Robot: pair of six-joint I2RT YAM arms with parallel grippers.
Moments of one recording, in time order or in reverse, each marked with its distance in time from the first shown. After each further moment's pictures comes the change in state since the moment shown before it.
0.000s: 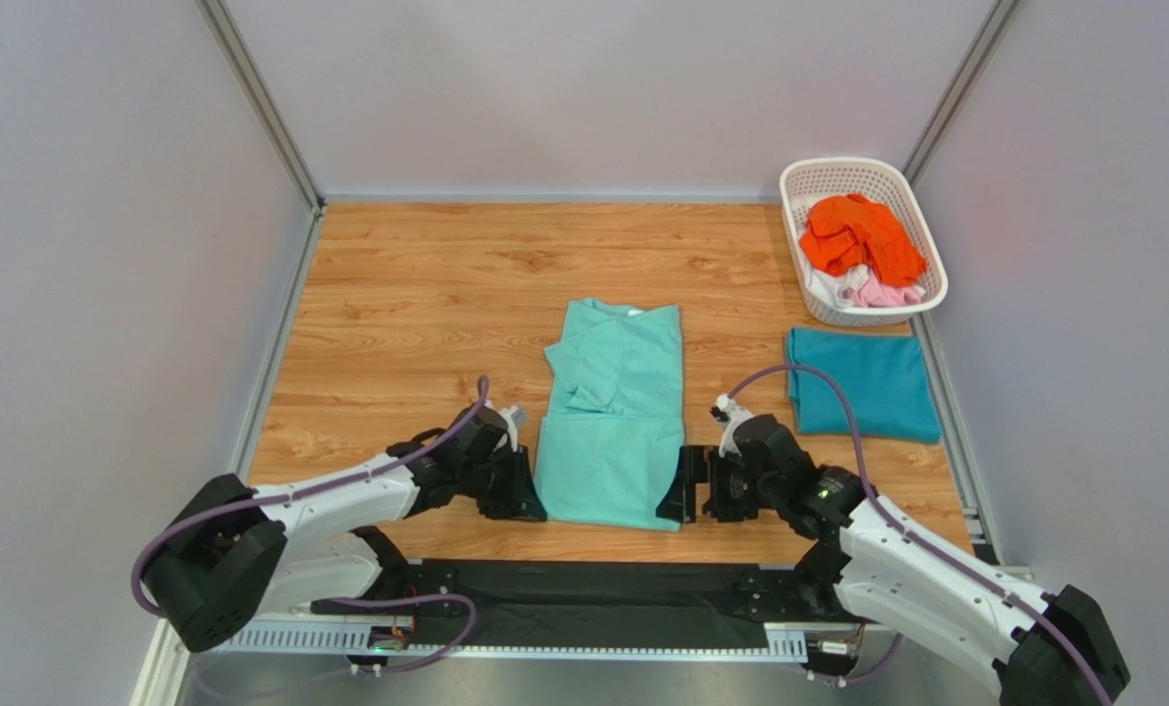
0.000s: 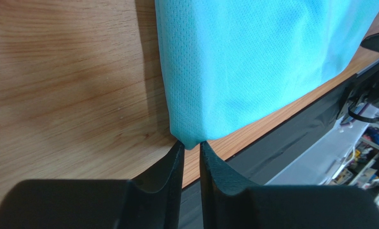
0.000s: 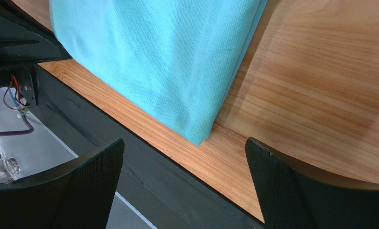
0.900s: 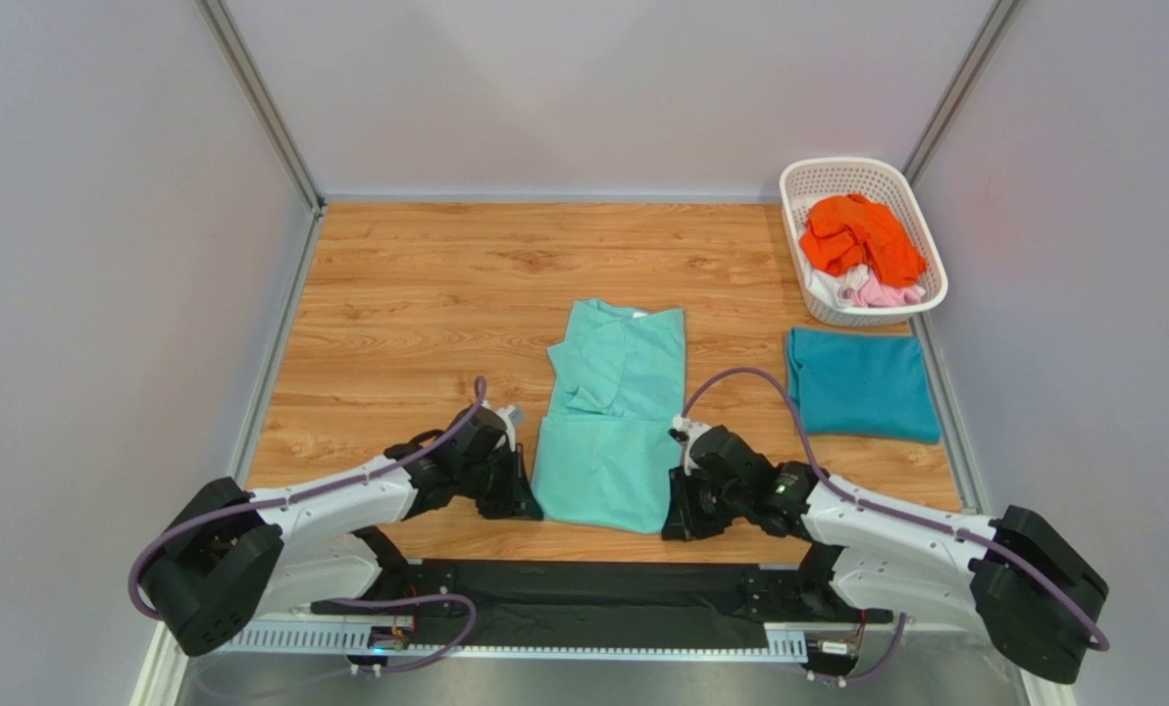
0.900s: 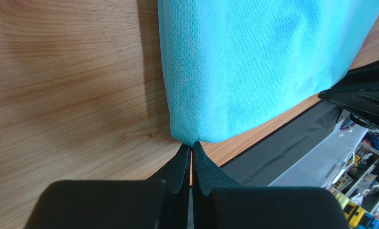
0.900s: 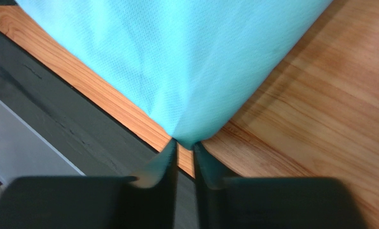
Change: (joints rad) left arm 0.000 -0.008 -0.008 0.013 -0.012 -0.014; right arm 0.188 0.255 0.016 0.120 0.040 -0.014
